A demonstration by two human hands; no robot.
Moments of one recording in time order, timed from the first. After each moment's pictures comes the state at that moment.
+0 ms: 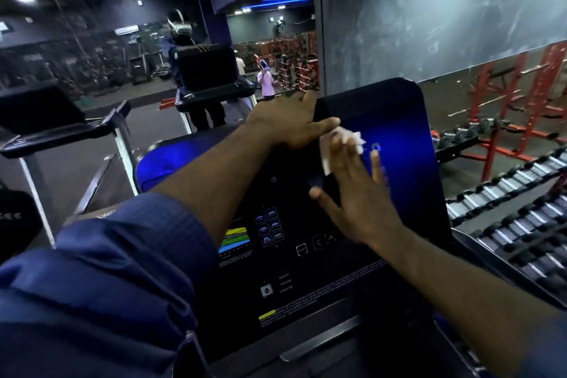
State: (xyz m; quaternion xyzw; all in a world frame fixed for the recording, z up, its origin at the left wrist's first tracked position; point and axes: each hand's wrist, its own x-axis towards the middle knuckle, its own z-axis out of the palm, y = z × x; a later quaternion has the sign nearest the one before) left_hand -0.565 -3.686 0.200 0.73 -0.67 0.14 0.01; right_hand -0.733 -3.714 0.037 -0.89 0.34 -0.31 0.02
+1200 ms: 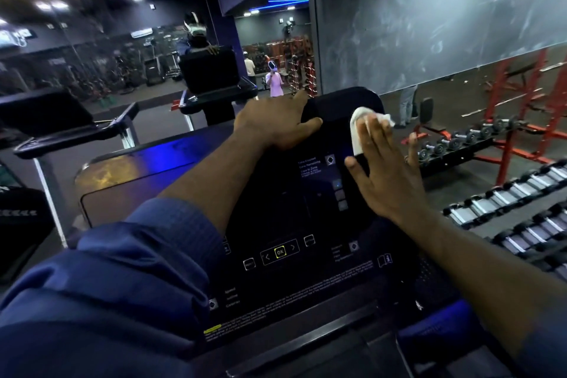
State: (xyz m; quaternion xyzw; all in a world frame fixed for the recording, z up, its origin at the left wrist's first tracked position) left_hand -0.609 -3.756 0.187 0.76 -0.62 0.19 0.01; right_hand -0.823 -3.835 0.039 -0.85 0.40 -0.34 -0.06
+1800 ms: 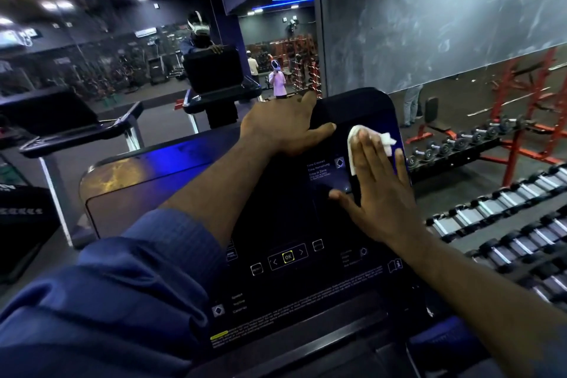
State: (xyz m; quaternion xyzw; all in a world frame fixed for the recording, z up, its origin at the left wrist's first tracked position) left_hand -0.613 -3.749 0.186 0.73 -0.64 0.23 0.02; right_hand -0.808 -3.808 0.021 -0.87 0.35 -0.35 -0.06
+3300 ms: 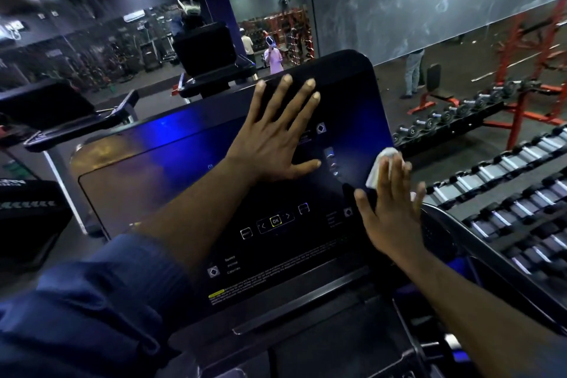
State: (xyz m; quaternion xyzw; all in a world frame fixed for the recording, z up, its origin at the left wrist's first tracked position) left_hand -0.627 -3.704 0.109 0.63 -0.68 0.37 -0.05; right_hand -0.852 -3.776 -0.089 -0.80 0.48 -0.35 0.08
